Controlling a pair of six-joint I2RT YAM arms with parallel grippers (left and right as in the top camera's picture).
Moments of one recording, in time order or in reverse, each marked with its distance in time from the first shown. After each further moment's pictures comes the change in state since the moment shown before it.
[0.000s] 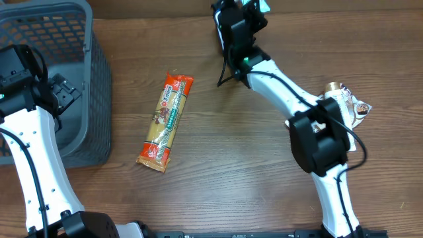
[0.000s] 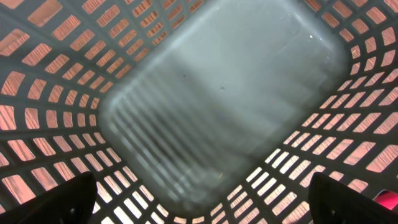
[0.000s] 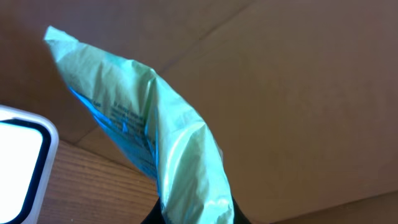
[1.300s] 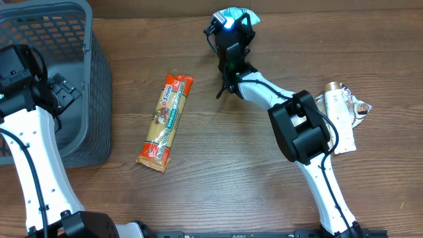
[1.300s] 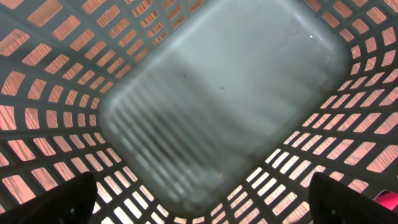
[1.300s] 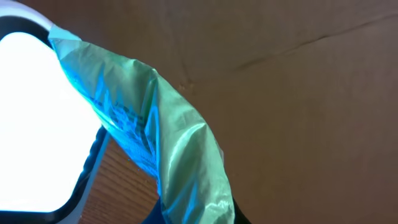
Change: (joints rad) left arm 0.000 0.000 0.000 0.000 0.000 0.000; right arm 0.006 0.215 0.000 0.306 -0.016 -0.351
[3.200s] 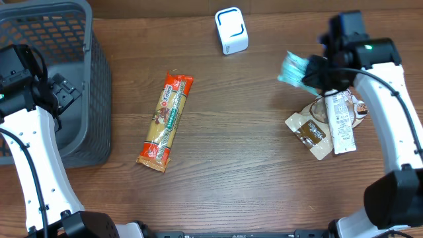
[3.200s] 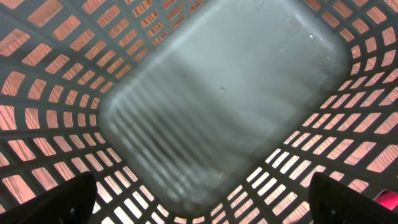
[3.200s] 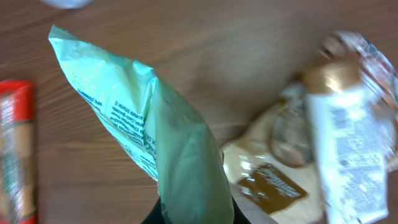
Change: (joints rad) left arm 0.000 0.000 0.000 -0.001 0.000 0.000; right arm -0.441 -0.811 -0.272 -1.621 -0.969 1.398
